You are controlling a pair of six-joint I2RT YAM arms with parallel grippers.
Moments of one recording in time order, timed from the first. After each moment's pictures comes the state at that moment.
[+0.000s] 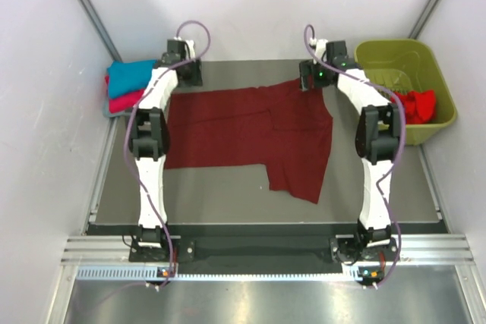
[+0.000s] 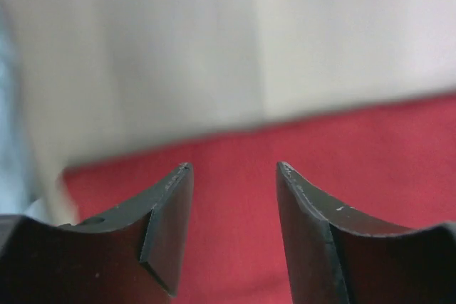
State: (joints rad) left arm -0.07 2.45 2.26 -0.63 0.12 -0.08; right arm 0.15 2.28 1.97 -0.48 -0.23 -0.06
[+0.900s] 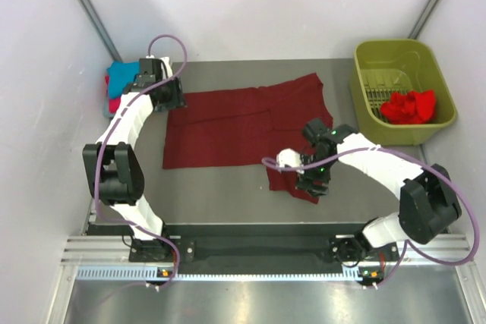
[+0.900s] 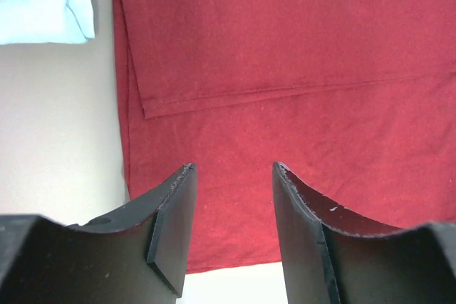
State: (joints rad) left arm -0.01 1.73 1.48 -0.60 0.13 -0.19; right arm 0.55 1.43 0.99 -1.02 -0.32 -0.91
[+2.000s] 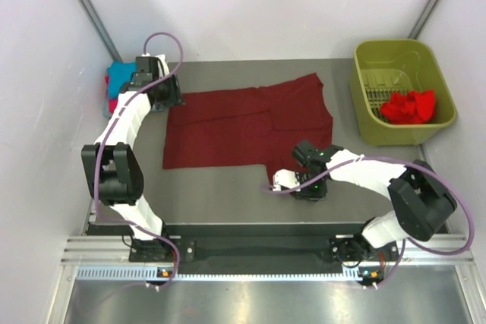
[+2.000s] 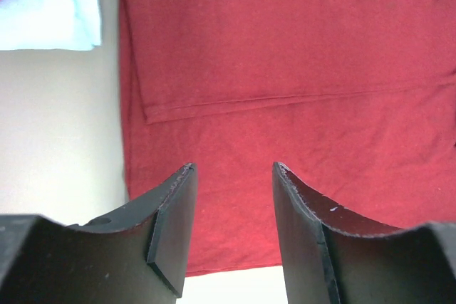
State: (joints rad) left arm 0.00 1.73 1.50 -0.60 0.13 -0.21; right arm 0.70 1.44 0.76 -0.79 -0.15 -0.89
